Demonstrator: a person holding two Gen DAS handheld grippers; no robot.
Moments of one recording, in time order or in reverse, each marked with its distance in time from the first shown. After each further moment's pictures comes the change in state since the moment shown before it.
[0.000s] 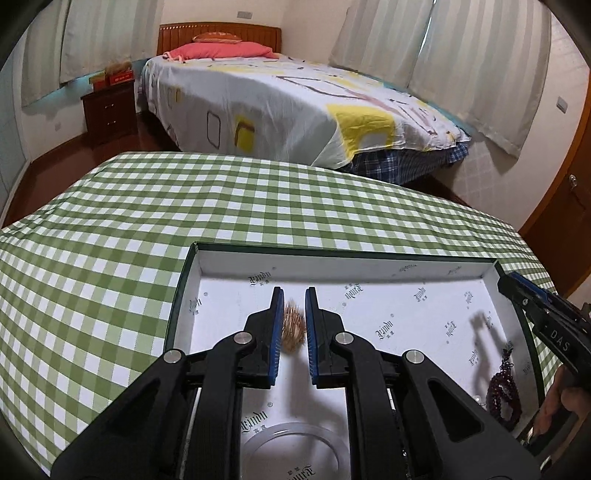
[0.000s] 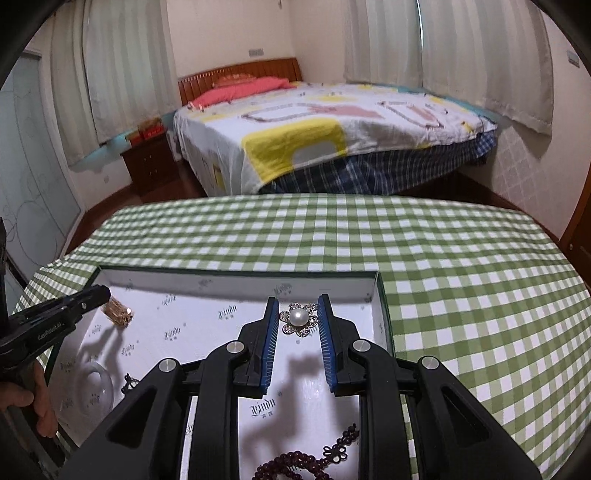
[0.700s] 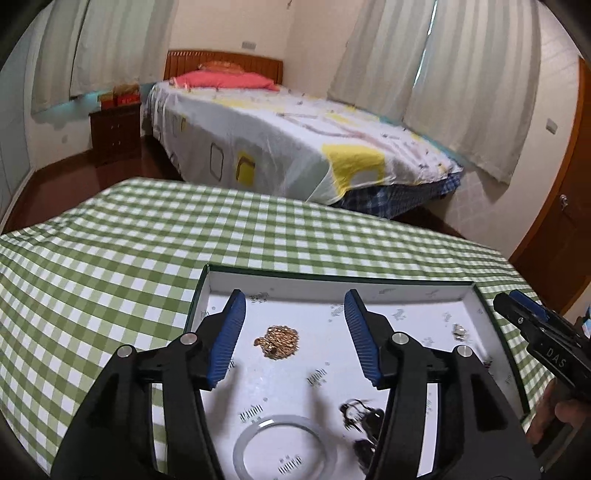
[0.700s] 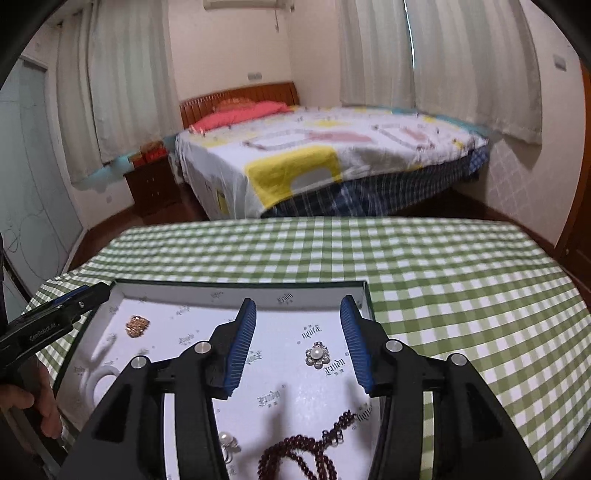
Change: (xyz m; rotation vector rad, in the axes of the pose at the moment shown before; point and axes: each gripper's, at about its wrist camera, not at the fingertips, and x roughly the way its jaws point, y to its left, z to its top) left arm -0.047 -0.004 -0.009 -0.013 -0.158 -0.021; right arm -0.045 0.000 -0.011 0.011 -0.142 0.000
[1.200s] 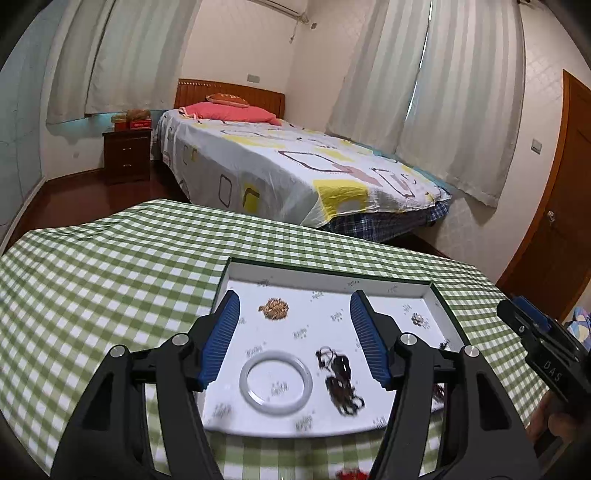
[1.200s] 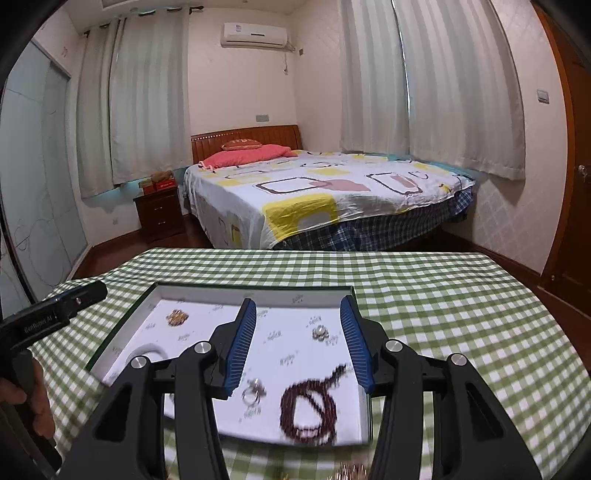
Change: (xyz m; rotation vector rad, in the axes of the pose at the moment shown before) left arm -0.103 -0.008 -0.033 -0.028 -0.125 0.004; right arm -0.100 0.017 -0.033 -0.045 -0.160 -0.018
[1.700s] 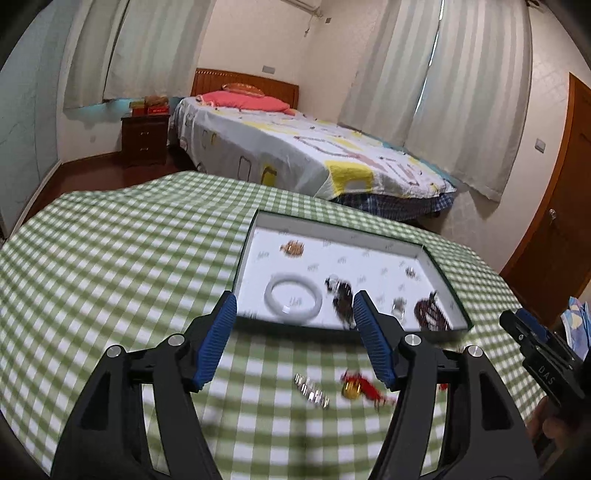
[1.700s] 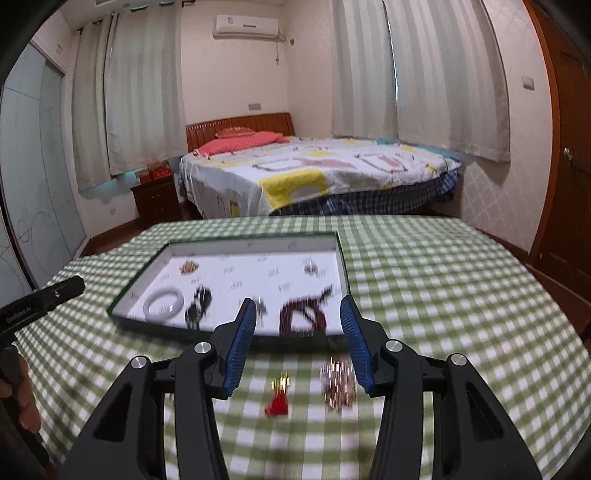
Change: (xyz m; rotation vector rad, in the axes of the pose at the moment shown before) left arm -0.074 0.009 -0.059 -0.039 0.050 0.039; right arm -0.060 -0.005 -0.056 0.025 0.063 -0.030
